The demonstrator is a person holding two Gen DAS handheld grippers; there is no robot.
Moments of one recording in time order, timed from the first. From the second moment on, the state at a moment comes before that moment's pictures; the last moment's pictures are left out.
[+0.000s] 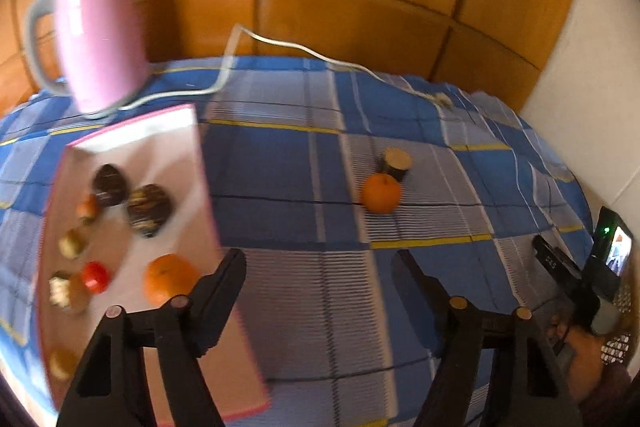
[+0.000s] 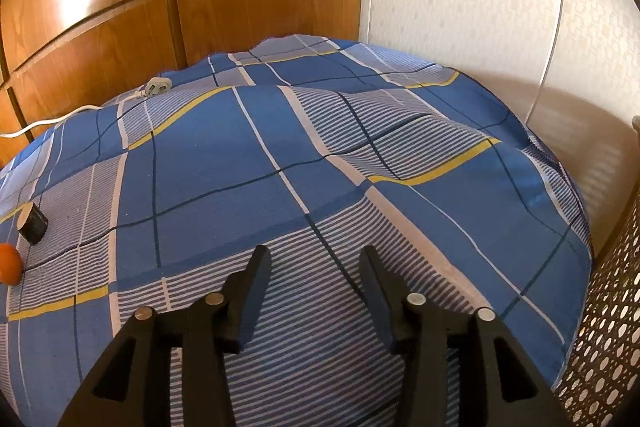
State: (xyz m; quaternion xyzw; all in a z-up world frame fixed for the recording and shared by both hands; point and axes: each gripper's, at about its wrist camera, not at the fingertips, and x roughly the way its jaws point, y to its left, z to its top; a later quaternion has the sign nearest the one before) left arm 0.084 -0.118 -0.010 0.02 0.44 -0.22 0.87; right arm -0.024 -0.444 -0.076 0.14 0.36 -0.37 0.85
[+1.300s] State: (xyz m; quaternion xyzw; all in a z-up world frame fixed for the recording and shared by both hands) left arm 0.140 -0.175 -0.047 -0.02 0.49 -0.27 0.83; right arm -0.023 -0.443 -0.078 0.14 0.35 -0.36 0.85
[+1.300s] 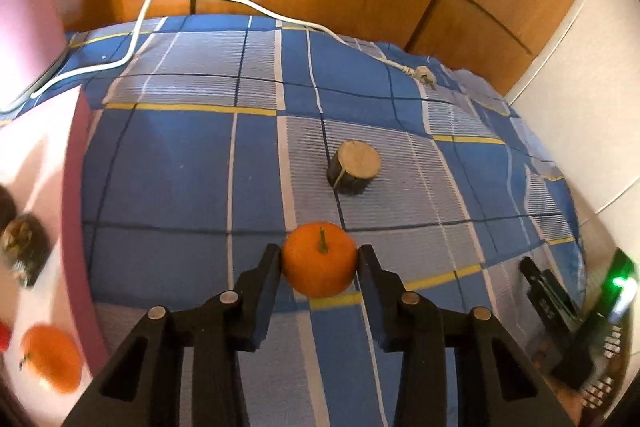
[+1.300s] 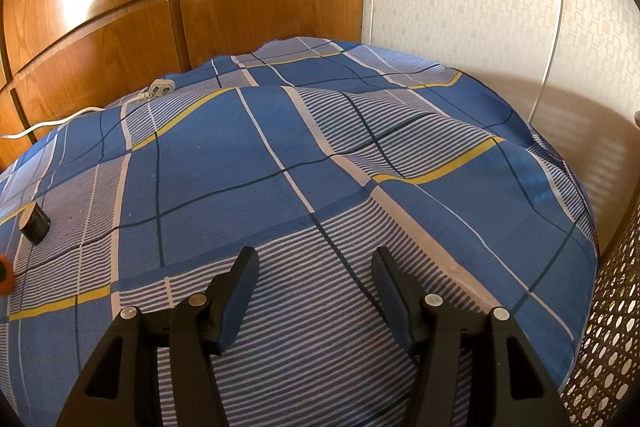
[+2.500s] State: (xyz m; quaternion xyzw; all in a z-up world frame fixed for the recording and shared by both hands) left arm 0.148 0.063 -0.037 -0.17 0.45 -0.03 0.88; right arm -0.021 -0.441 -0.078 0.13 0.36 -0.37 0.85
